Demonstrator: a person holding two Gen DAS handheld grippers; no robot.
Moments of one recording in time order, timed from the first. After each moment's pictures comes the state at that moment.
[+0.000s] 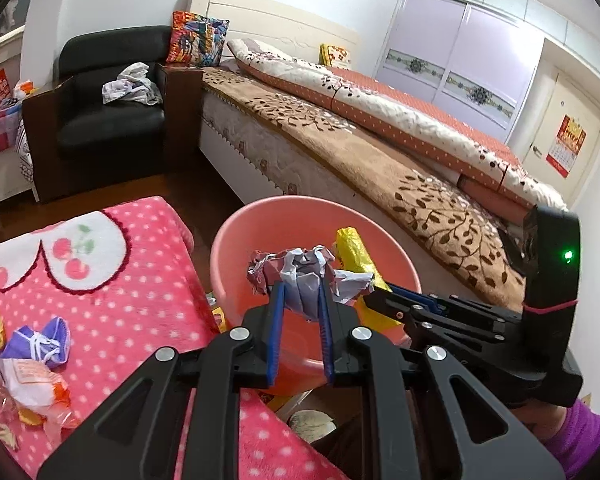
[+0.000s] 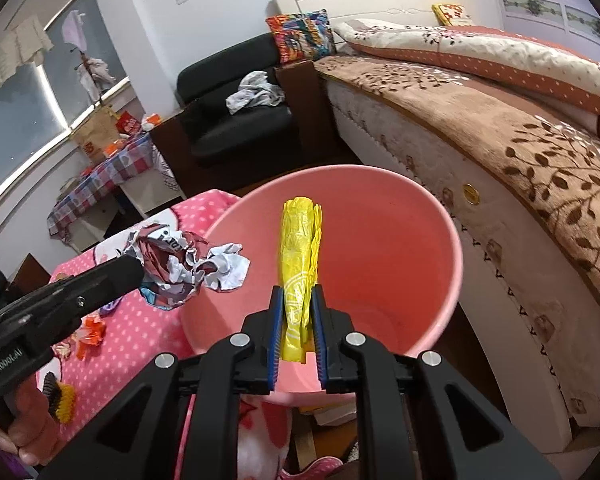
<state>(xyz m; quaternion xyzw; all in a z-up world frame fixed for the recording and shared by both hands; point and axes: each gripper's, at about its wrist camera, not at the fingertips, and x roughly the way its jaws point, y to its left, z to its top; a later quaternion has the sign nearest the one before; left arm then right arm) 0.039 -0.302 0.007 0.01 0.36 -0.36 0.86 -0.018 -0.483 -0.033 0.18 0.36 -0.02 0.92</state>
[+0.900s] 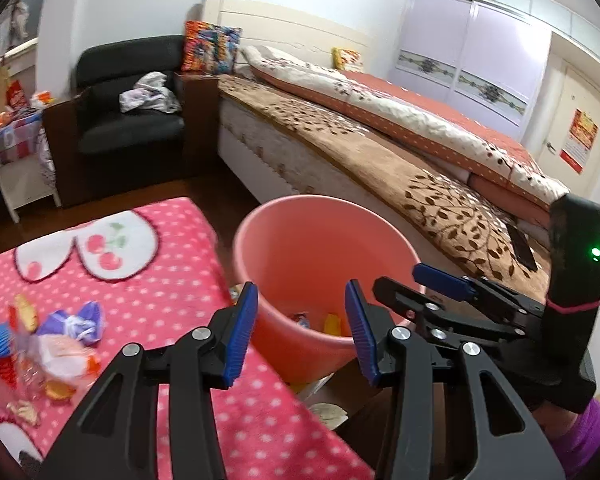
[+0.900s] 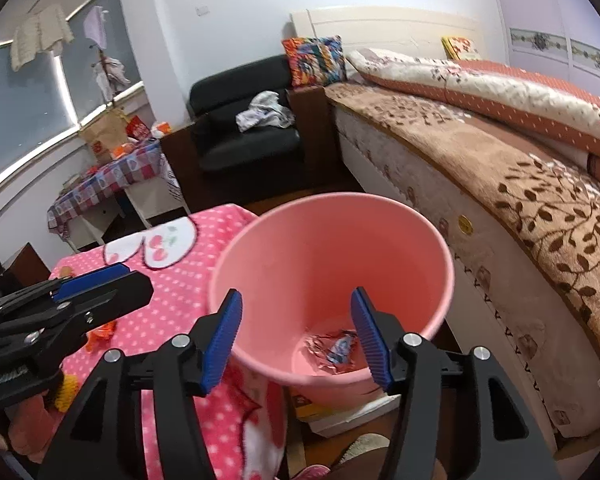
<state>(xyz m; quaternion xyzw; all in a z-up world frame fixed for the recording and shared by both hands) 0.009 -0.276 0.026 0.02 0.34 -0.32 0.88 -0.049 -0.451 -0.003 0.13 0.32 -0.02 0.94</state>
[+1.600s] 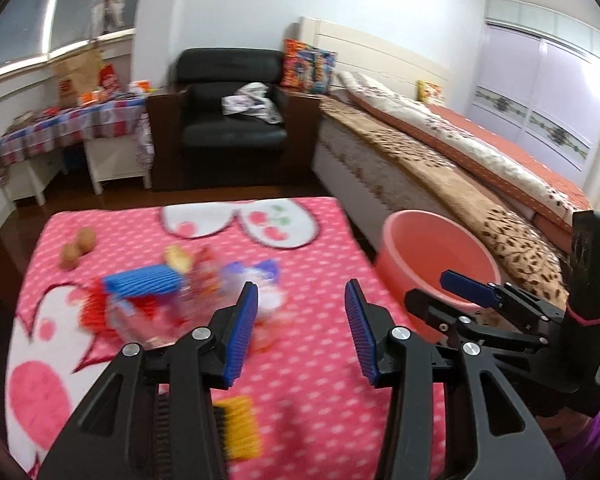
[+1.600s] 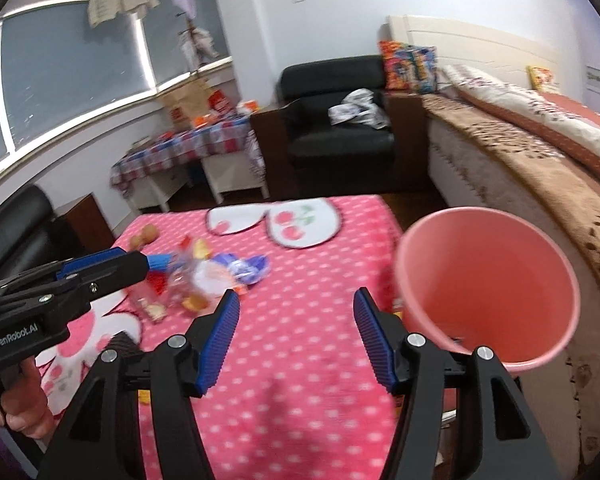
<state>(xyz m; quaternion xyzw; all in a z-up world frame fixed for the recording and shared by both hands) -0.022 -0.120 0.044 -0.01 0.33 -0.18 0.93 -0.046 -0.309 0.014 0.08 0.32 0.12 0.94</state>
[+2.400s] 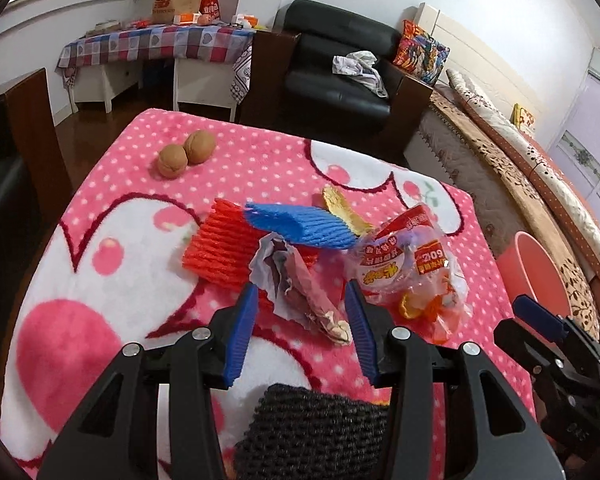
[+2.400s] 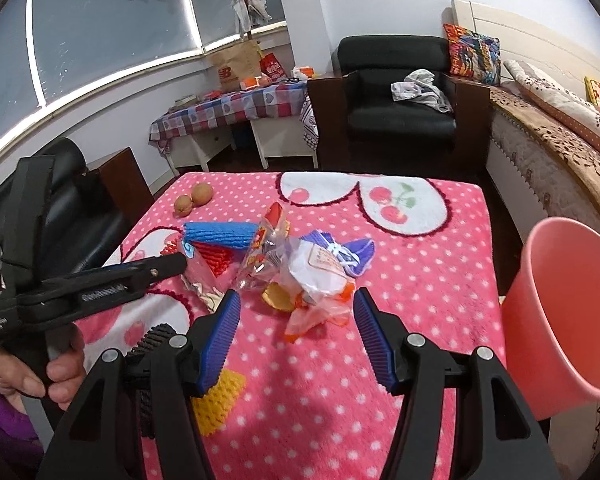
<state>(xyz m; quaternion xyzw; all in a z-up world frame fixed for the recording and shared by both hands) 0.024 -0.006 -0.019 -0.11 0.41 -0.05 0.91 0.000 -0.210 -0.007 0.04 0.35 0.19 0.92</state>
